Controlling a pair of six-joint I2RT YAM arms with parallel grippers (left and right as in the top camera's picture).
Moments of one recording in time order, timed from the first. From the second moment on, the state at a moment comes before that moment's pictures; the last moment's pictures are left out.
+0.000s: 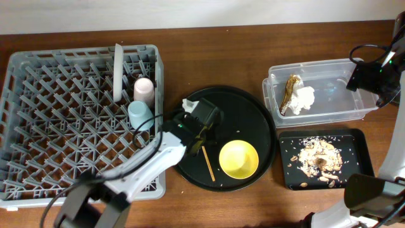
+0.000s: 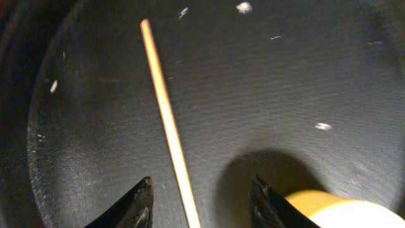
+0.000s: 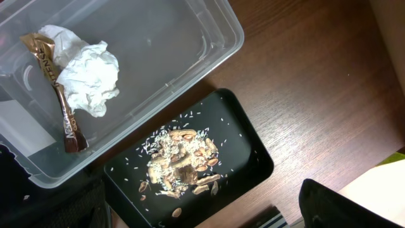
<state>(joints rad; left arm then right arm) -0.68 1.69 1.08 -0.54 -0.12 -0.74 -0.32 1.77 2.09 -1.64 0.21 0.21</state>
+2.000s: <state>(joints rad) -0.43 1.52 1.15 -0.95 -0.33 -0.35 -0.32 1.77 2.09 -1.64 0.21 0.21</state>
